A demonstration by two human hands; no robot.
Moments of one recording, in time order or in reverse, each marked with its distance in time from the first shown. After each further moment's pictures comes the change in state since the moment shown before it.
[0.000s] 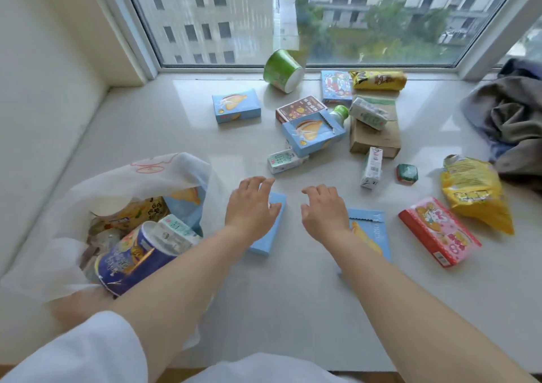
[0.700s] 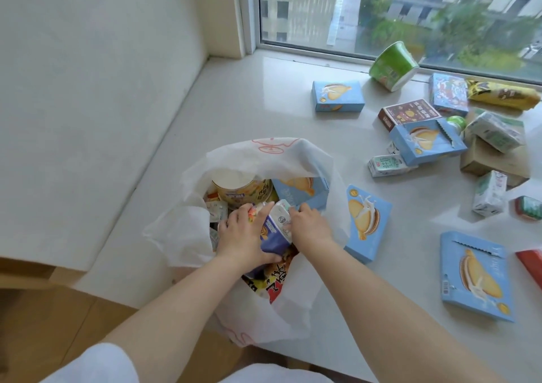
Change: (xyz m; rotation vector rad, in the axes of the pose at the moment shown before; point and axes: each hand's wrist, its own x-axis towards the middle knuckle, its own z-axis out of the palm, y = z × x) left_hand -0.113 -0.230 0.004 0.026 -0.164 -0.295; right_hand -0.001 -0.243 0.097 -0.161 -0.336 -0.241
